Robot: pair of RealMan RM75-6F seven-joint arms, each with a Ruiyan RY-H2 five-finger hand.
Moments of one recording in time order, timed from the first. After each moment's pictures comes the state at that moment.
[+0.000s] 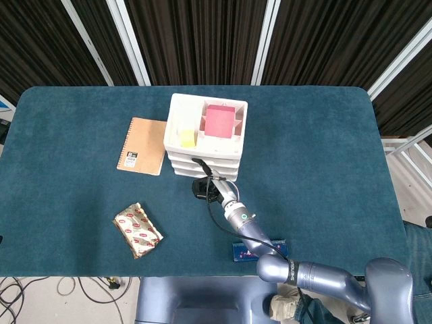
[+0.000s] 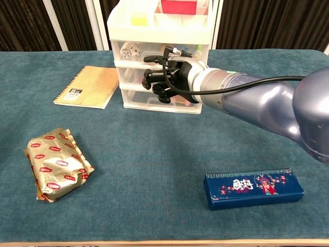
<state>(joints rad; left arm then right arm) -0.01 -0.84 -0.02 -1.77 1.42 1.47 -0.11 0.86 -1.84 0.51 -1.43 -0.81 0.72 0.41</state>
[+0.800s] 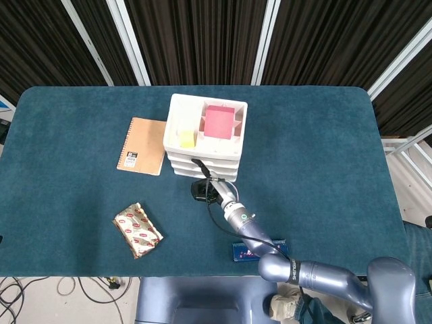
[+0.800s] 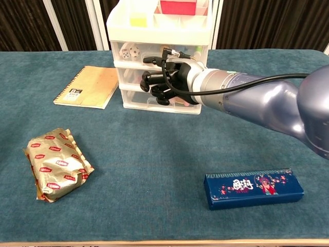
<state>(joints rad) -0.01 -0.84 -0.03 -1.77 1.42 1.47 -0.10 0.86 -1.82 0.51 -1.45 -0.82 0.68 0.43</state>
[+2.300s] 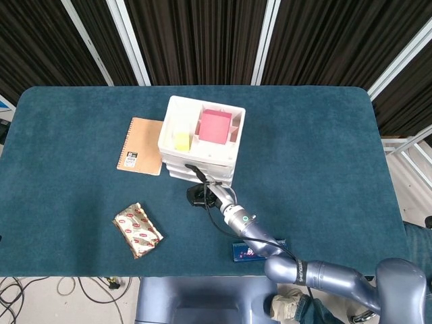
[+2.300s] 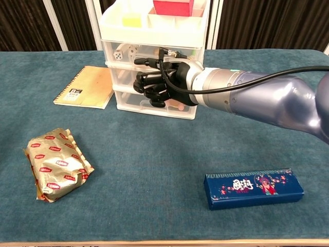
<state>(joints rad) -0.01 -0.84 -0.03 -1.77 1.42 1.47 -0.10 0.84 -1.77 0.51 -1.47 -0.97 0.57 0.60</state>
